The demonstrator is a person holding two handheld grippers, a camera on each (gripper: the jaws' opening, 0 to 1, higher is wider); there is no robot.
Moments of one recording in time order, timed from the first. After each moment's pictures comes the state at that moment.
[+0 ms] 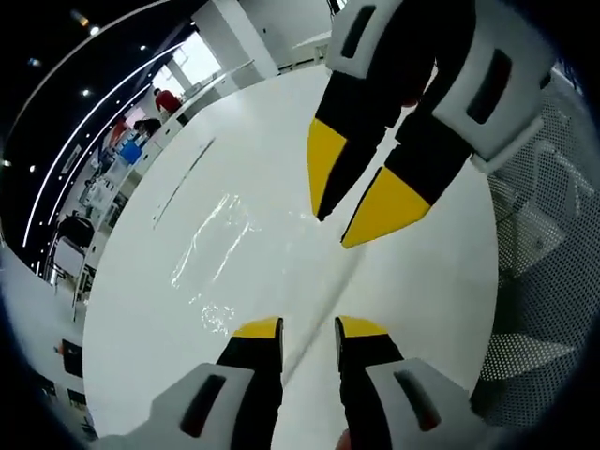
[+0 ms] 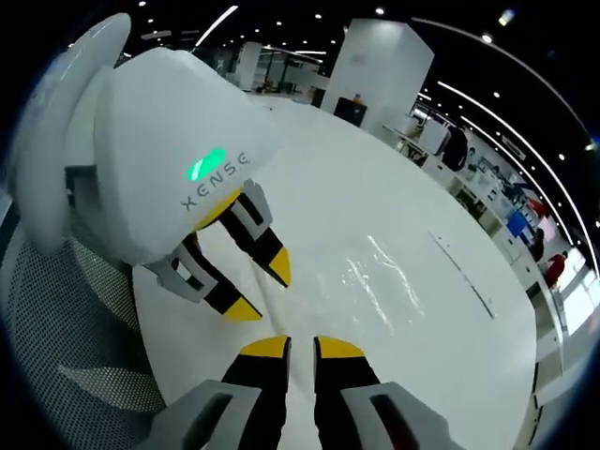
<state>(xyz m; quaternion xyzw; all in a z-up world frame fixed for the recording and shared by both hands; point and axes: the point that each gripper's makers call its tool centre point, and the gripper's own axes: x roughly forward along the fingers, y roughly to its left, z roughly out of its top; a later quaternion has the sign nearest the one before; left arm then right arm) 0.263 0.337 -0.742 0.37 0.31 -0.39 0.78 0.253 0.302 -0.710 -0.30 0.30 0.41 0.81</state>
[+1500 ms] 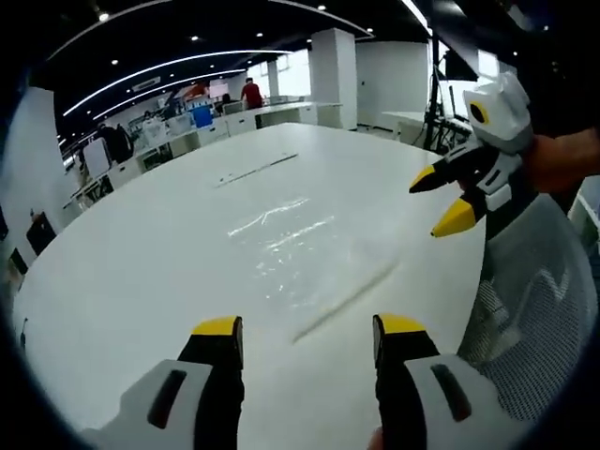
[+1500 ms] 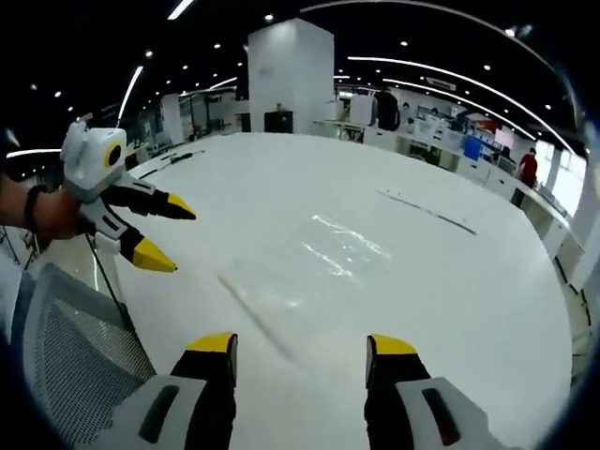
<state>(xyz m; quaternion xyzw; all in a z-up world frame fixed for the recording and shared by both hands) 0.257 0.426 -0.698 0.12 0.29 -0.32 0.89 0.253 0.242 -0.702 -0.09 0.32 0.32 0.89</state>
